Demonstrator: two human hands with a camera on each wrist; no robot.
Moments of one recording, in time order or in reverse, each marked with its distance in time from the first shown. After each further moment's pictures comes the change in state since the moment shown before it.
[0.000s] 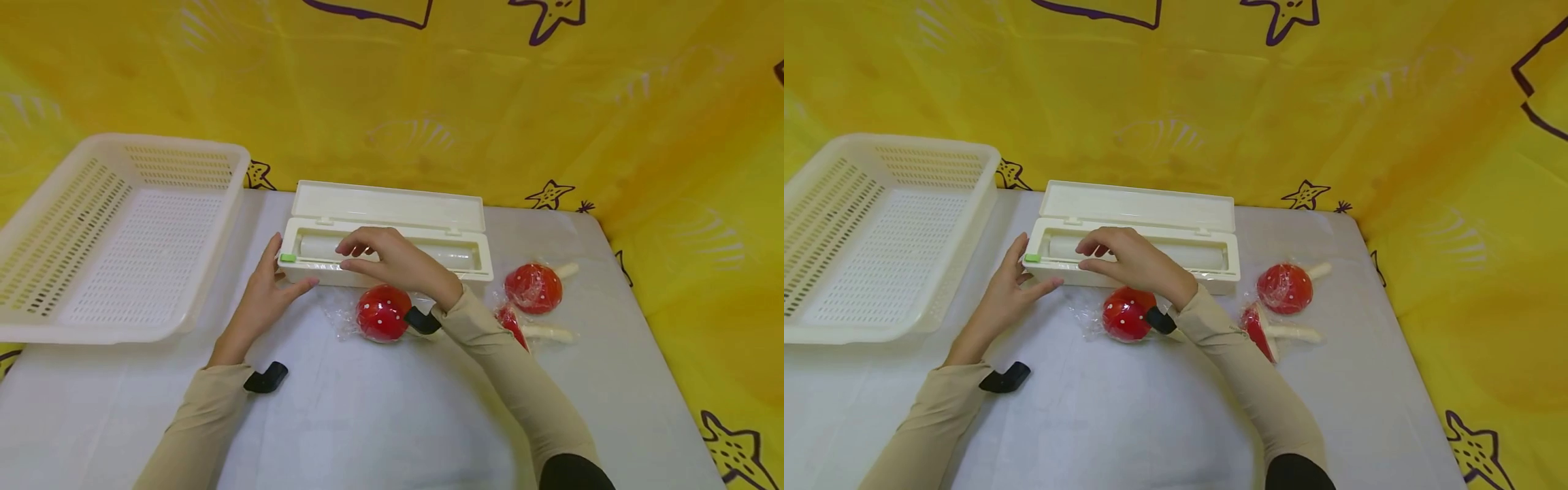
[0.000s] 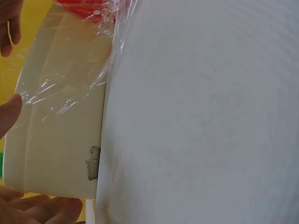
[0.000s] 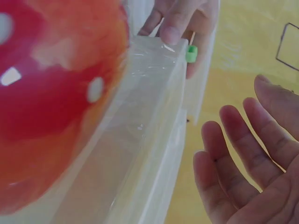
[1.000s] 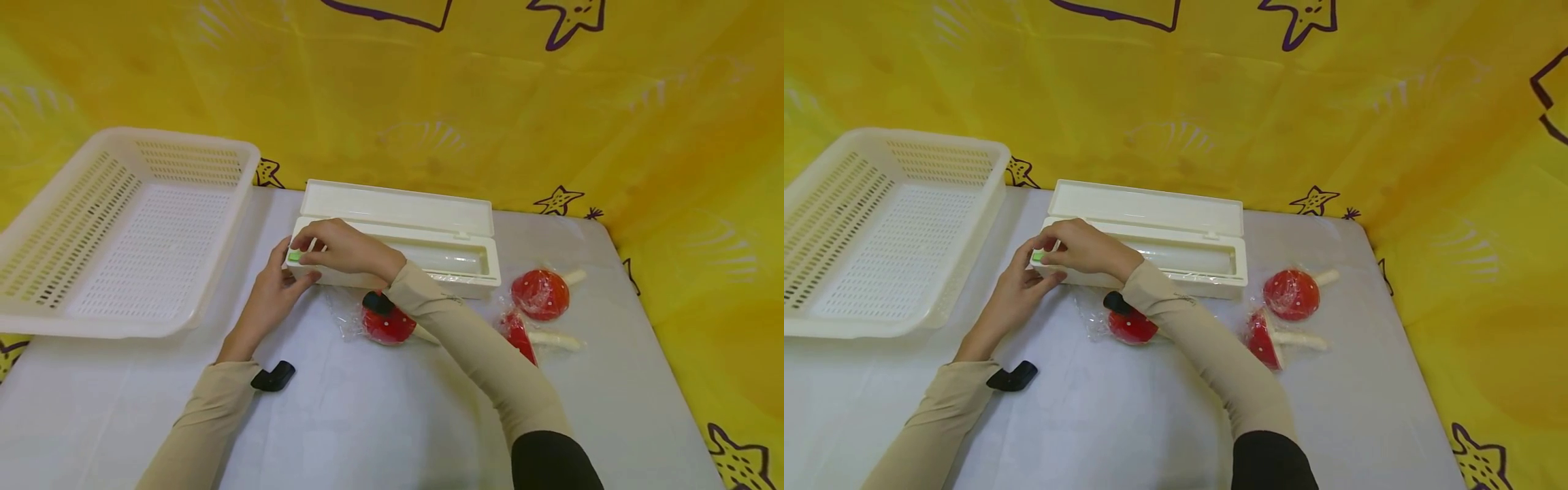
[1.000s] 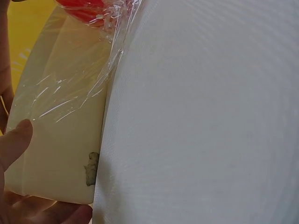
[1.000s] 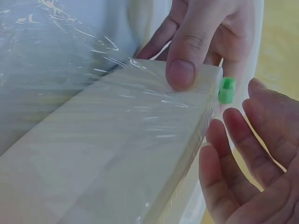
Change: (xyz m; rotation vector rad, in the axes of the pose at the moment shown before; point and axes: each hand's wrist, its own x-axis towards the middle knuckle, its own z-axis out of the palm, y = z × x) left_hand -0.001 -0.007 0.002 0.061 0.028 0.010; right_hand 0.082 -0.011 0.032 -0.087 -0.220 -0.025
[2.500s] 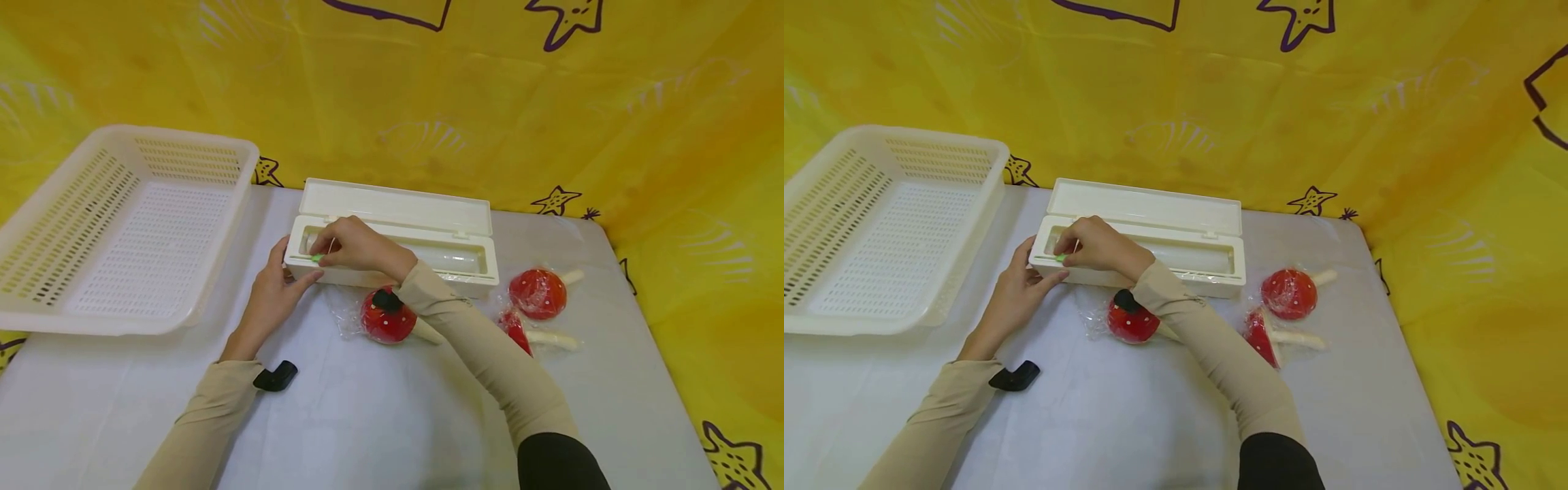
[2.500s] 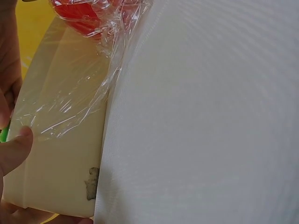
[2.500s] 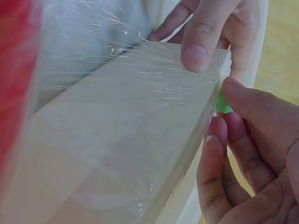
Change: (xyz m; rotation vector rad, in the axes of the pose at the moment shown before) left_hand 0.000 0.003 0.009 0.044 0.078 -0.013; right_hand -0.013 0.010 -0.006 -0.002 0.030 0.105
